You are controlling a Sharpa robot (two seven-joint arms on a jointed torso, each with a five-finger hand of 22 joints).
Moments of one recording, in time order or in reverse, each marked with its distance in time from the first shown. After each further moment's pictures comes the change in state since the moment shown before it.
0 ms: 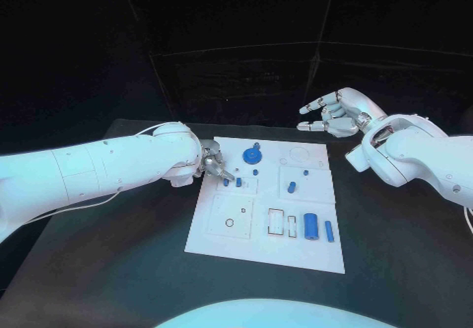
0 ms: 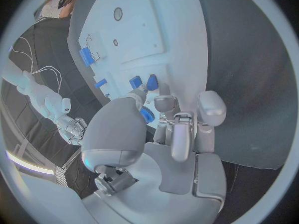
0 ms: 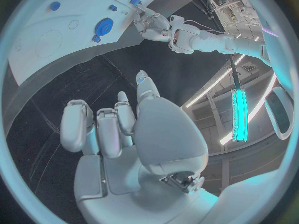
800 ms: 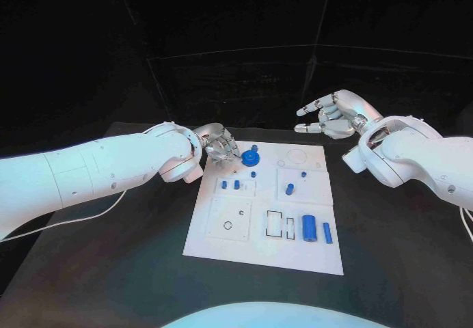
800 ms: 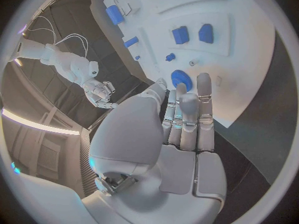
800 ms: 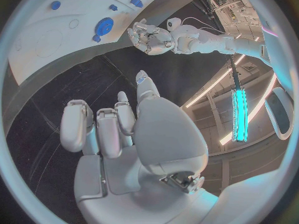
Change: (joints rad) left arm 0.005 -0.006 0.001 -0.011 0.206 -0.275 0.344; left_hand 0.337 0.070 -0.049 -0.086 0.002 -0.195 0.128 -0.171 -0.118 -0.406 0.125 -0.424 -0.377 -0.229 0.099 -0.485 -0.443 0.039 -0.310 0.087 -0.417 -0.366; right arm 0.000 0.002 0.000 -0.004 0.000 0.000 0.000; right_hand 0.000 0.000 0.000 0.000 0.000 0.000 0.000 0.000 0.000 0.000 0.000 0.001 0.000 0.000 0.000 0.000 0.000 0.000 0.000 0.000 -0.001 0.000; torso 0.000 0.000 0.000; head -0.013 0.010
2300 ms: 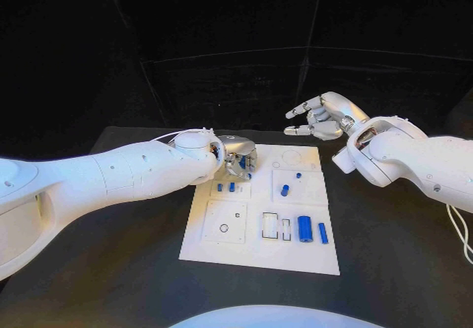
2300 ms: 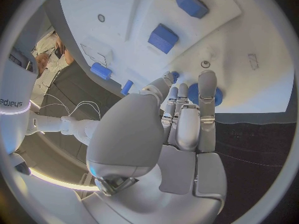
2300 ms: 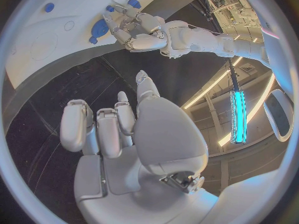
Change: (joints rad) left arm -0.015 0.218 -0.043 -0.208 -0.570 0.108 0.236; left_hand 0.032 -0.068 0.095 -0.108 0.002 0.217 -0.018 -0.244 -0.203 0.126 -0.002 -0.296 -0.388 0.219 -0.010 0.257 0.248 0.015 0.194 0.006 0.096 0.073; right arm 0.000 0.017 0.000 0.003 -0.015 0.001 0.000; right_hand 0.000 0.000 0.000 0.000 0.000 0.000 0.000 0.000 0.000 0.002 -0.002 0.001 0.000 0.000 0.000 0.000 0.000 0.000 0.000 0.000 -0.003 -0.001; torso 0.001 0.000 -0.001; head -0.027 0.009
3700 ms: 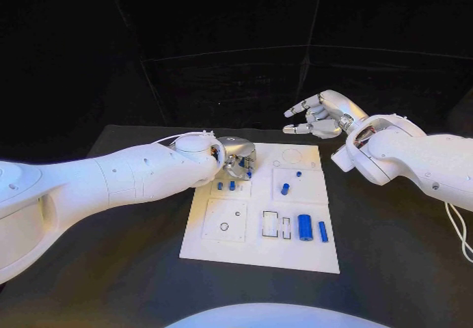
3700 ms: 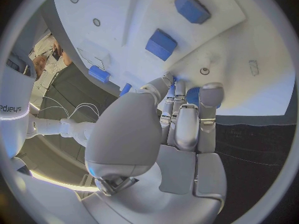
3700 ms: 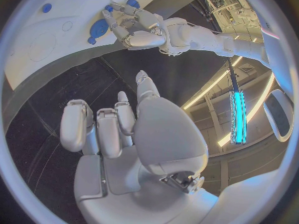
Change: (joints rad) left arm -0.022 -0.001 0.007 -0.001 -0.024 -0.031 -0.009; left_hand -0.008 0.022 0.101 -0.024 -0.001 0.097 -0.012 -0.030 -0.010 0.121 -0.021 -0.059 -0.029 0.008 -0.016 -0.006 -0.067 -0.016 0.079 -0.023 0.150 0.162; right arm 0.000 0.004 0.000 -0.002 -0.002 0.002 0.000; right_hand 0.000 0.000 0.000 0.000 0.000 0.000 0.000 0.004 0.000 -0.002 0.002 0.000 0.001 0.000 0.000 0.000 0.000 0.000 0.000 0.000 0.000 0.000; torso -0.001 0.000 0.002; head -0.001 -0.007
